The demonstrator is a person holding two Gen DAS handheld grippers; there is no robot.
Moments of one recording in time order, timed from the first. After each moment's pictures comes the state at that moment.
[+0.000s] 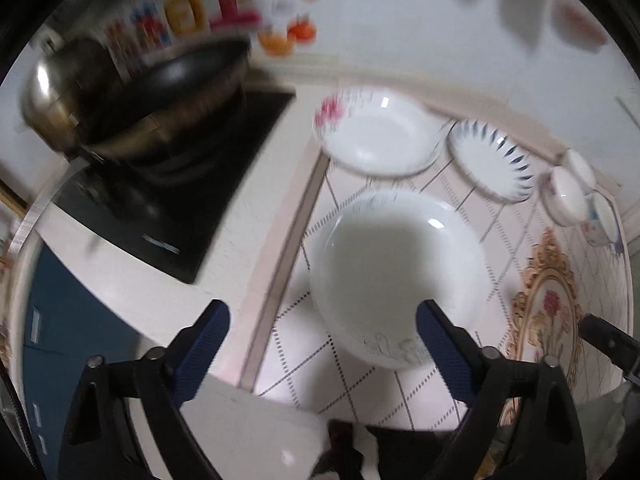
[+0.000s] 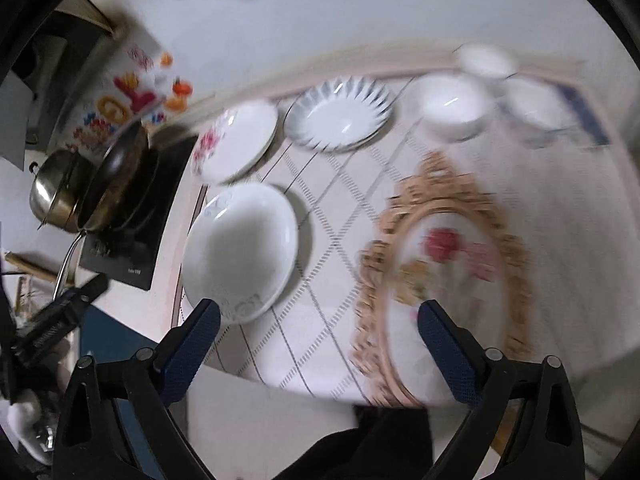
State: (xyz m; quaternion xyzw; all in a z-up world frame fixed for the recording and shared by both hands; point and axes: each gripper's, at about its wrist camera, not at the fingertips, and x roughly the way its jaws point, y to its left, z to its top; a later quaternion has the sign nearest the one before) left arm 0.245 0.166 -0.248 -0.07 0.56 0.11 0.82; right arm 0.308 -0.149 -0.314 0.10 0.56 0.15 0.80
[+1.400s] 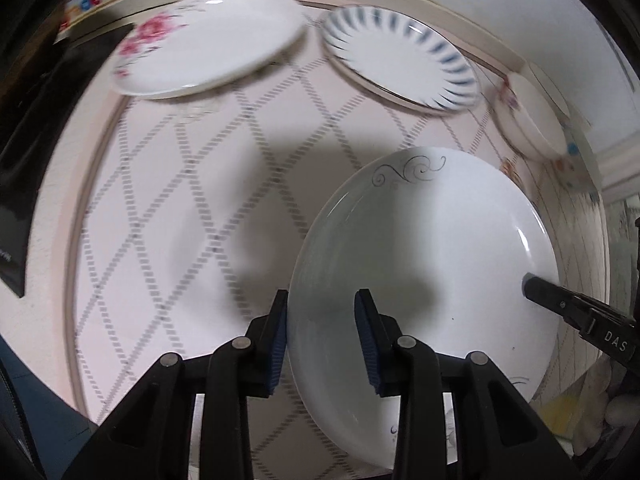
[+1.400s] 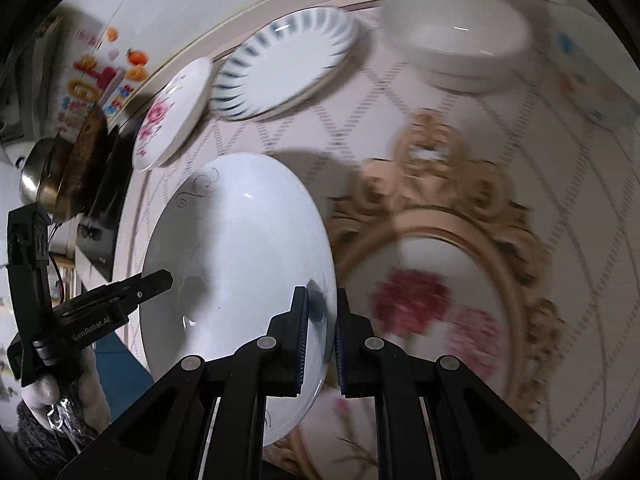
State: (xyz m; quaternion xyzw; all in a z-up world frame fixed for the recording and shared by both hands) left arm 0.271 0.023 -0.332 -0.09 0.63 -0.03 0.77; right arm 0.401 -0.225 -0.440 0.11 0.63 0.19 0.74
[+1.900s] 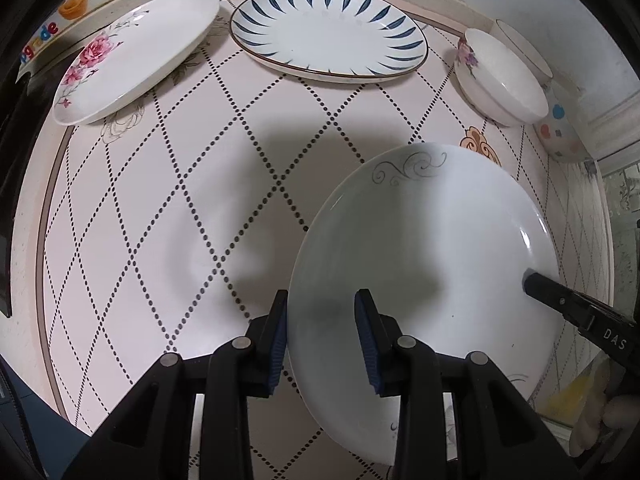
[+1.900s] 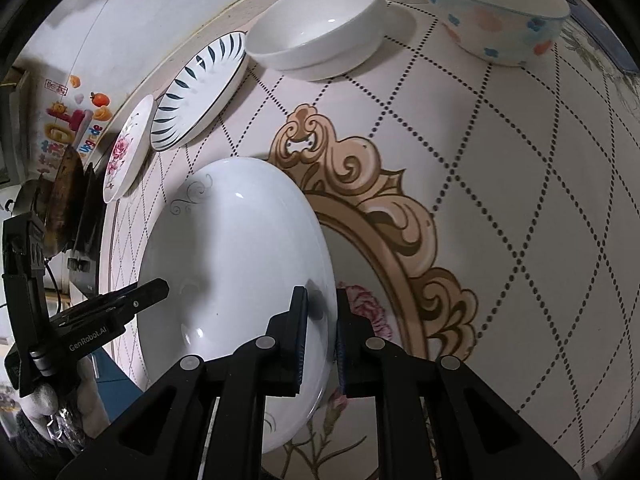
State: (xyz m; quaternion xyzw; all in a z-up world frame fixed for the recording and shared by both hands) left arm 0.299 -0.038 -0.349 -0.06 0.65 -0.04 0.76; right arm 0.389 -0.309 -0.451 0.15 0.63 0.14 0.75
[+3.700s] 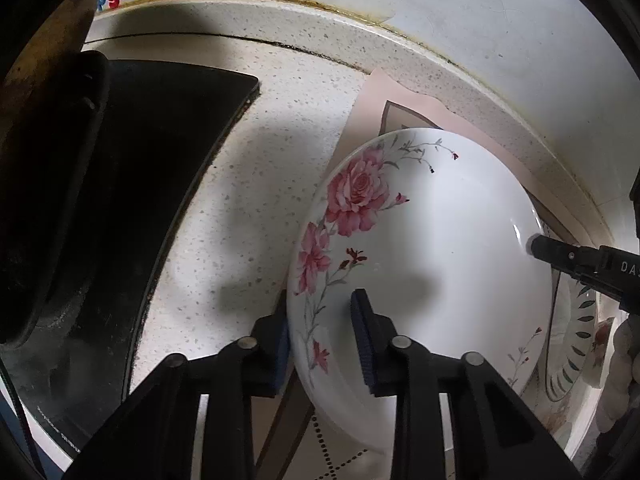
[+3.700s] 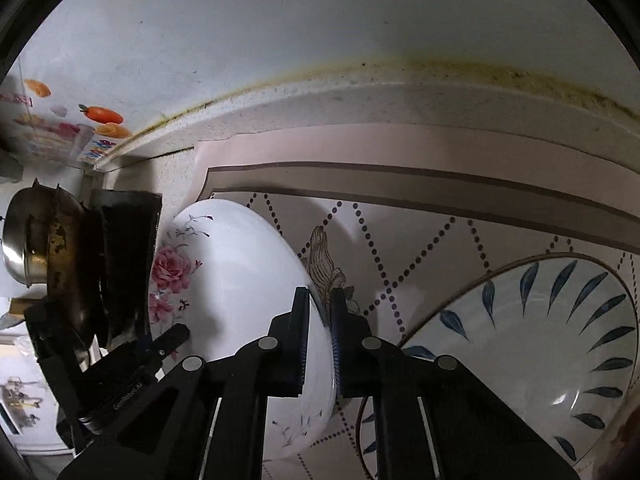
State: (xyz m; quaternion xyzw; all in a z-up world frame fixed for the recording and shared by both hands) left arm 0.480 0.246 -0.375 -0.18 0.60 0.08 0.77; right arm 0.692 0.023 -0.458 0.10 0.67 0.22 0.70
